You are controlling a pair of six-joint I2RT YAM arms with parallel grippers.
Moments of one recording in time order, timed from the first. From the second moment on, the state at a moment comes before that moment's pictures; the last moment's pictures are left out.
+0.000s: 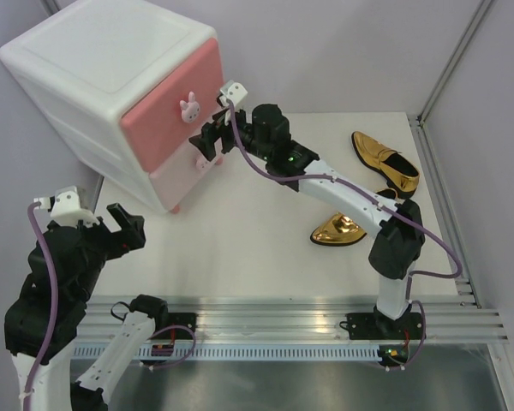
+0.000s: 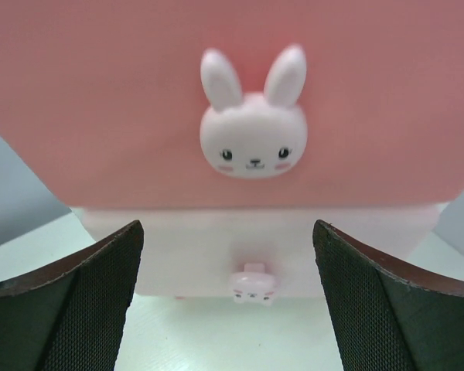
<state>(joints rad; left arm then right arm) -0.26 0.56 1.36 -1.18 -0.30 -0.35 0.81 1.91 1.79 0.10 -0.18 0.04</state>
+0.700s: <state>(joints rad) -0.26 0.55 1.39 -1.20 -0.31 -0.40 0.81 2.07 2.06 0.08 -0.14 0.03</state>
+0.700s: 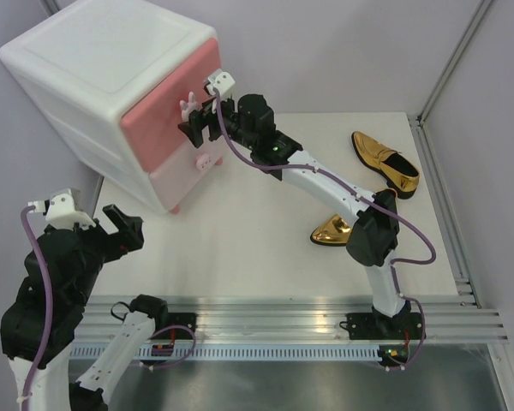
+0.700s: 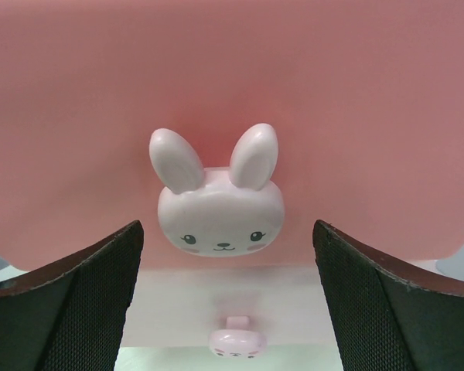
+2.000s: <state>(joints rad) -0.26 0.55 1.41 -1.23 -0.31 -0.40 0.78 1.89 1.88 0.05 -0.19 -0.01</state>
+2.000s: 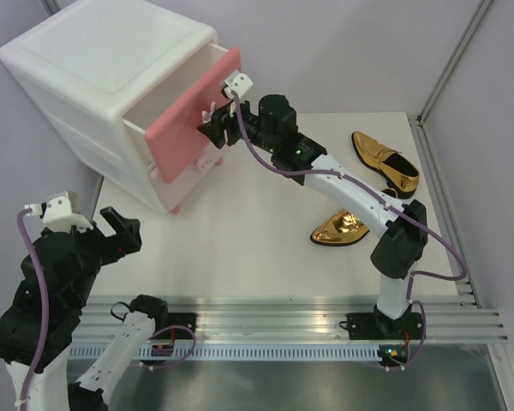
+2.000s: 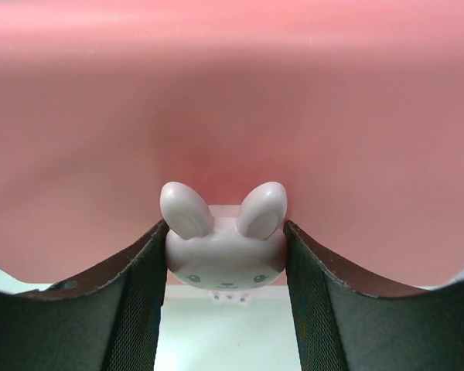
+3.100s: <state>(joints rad) -0.26 0.51 1.39 -1.22 -0.34 -0.40 0.76 1.45 1.49 -0.15 -0.15 -0.05</state>
